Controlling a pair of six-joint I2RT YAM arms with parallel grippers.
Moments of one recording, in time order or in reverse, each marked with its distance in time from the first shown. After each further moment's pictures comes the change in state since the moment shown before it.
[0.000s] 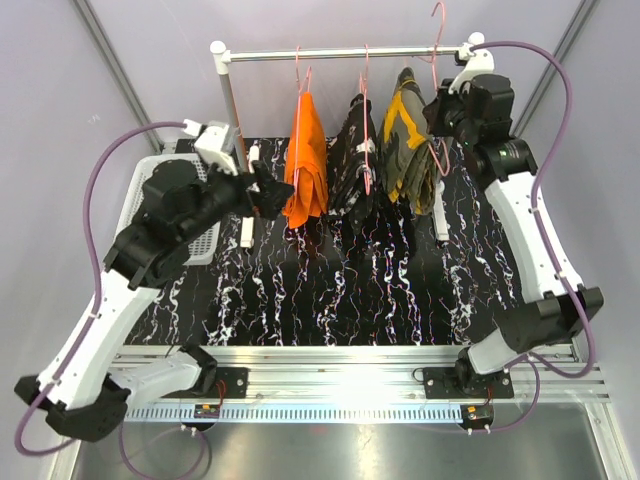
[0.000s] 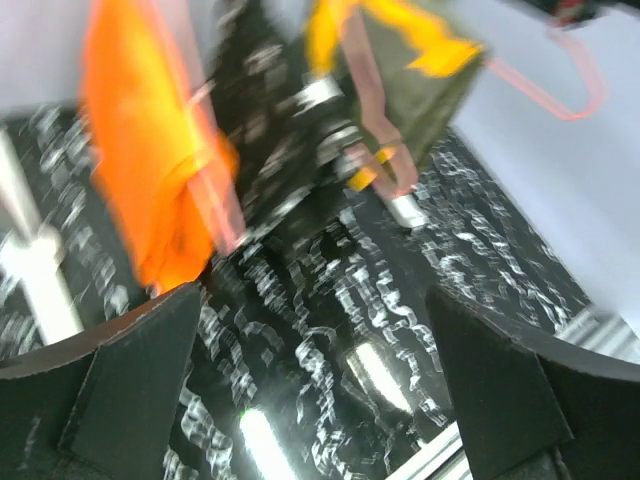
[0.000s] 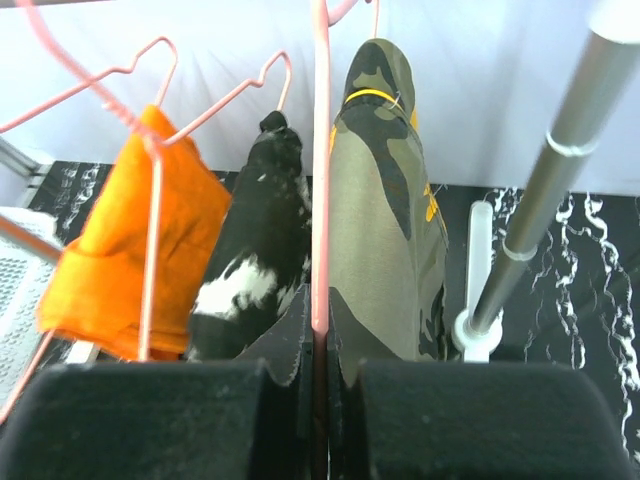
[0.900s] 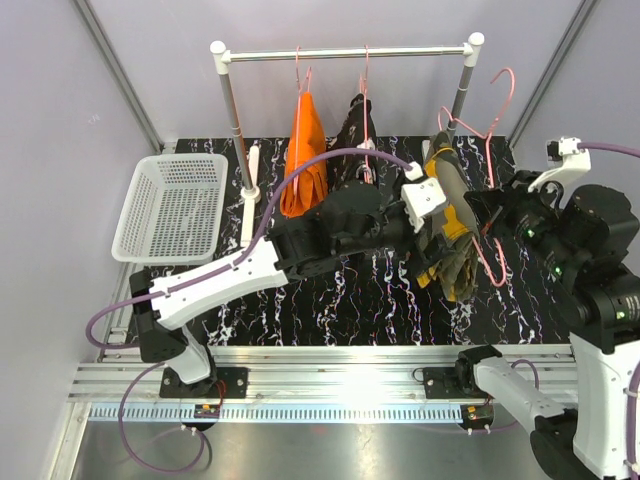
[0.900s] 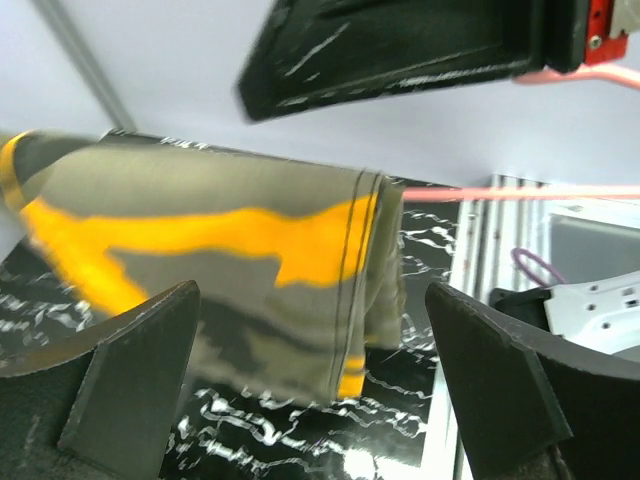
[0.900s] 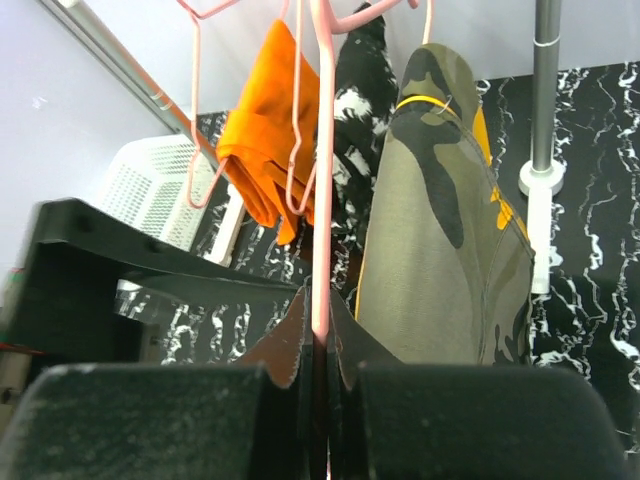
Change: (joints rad) left arm -0.649 0.599 0.319 0.353 0.021 0.389; right arm 0.000 -0.678 -0.164 -0.494 -0.111 0.207
